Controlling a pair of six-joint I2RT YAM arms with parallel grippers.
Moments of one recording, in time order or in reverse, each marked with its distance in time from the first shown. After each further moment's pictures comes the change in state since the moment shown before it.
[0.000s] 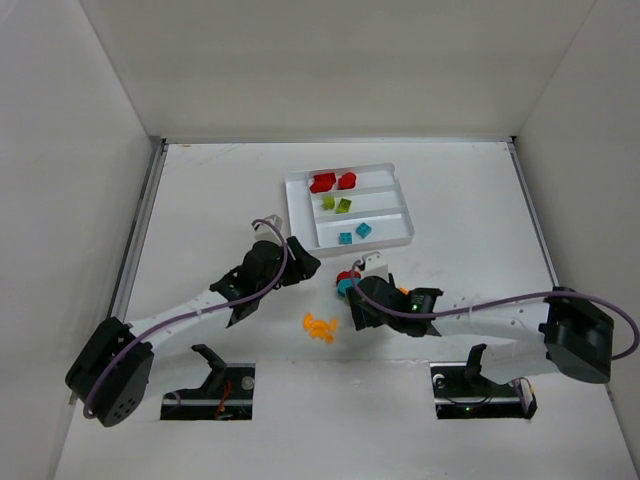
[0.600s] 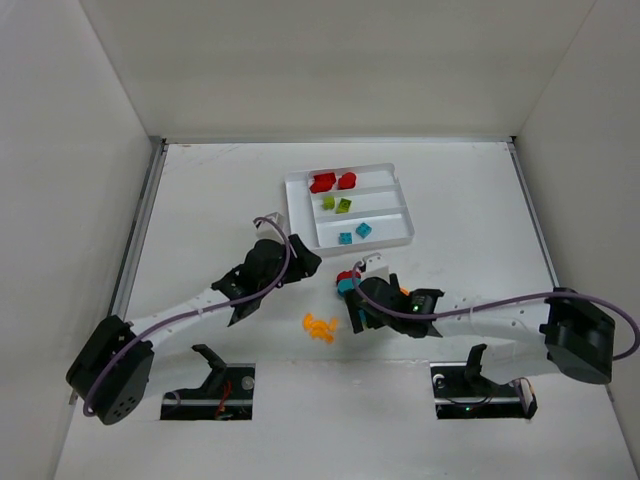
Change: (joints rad) left arm -0.014 0.014 0.024 0.002 -0.032 0.027; right arm 0.001 -0.031 -0.020 -0.004 -0.013 0.001
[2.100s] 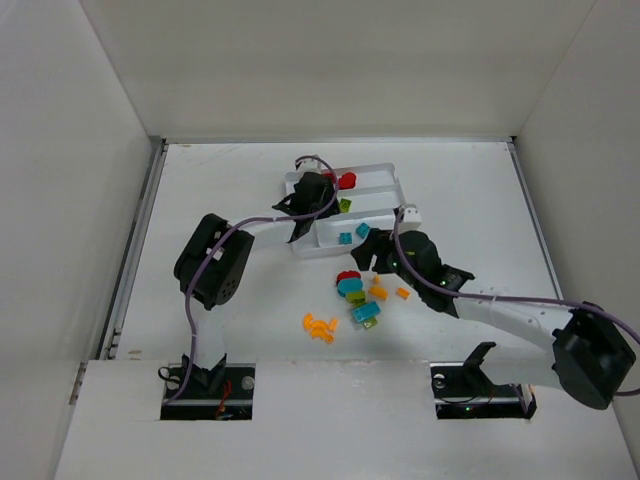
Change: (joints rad) left arm 0.121 0.833 0.753 -0.005 -0.080 0.202; right arm -0.390 -0.093 -0.036 0.536 -0.189 -0.053
